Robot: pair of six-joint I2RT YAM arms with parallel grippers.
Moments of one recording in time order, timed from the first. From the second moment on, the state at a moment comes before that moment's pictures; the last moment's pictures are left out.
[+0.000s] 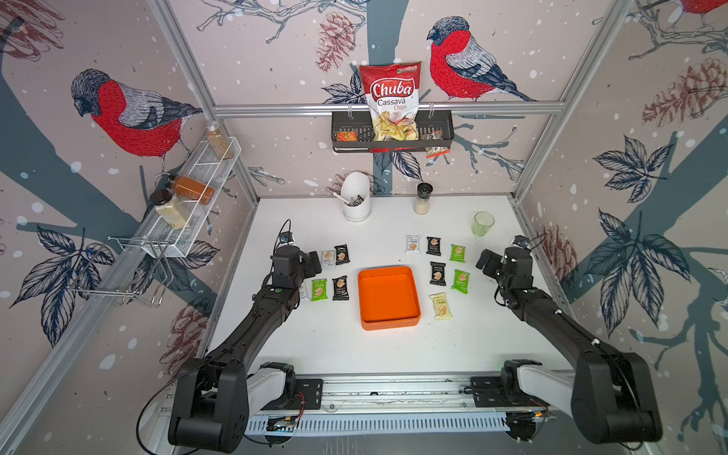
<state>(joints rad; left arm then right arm) -0.11 1.15 0.52 0.10 -0.19 -0.25 0.04 1.14 0.43 0.18 0.21 0.32</state>
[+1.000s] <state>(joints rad) -0.05 1.53 0.26 1.06 -0.21 -0.03 0.03 1.51 0.22 1.14 0.17 0.08</state>
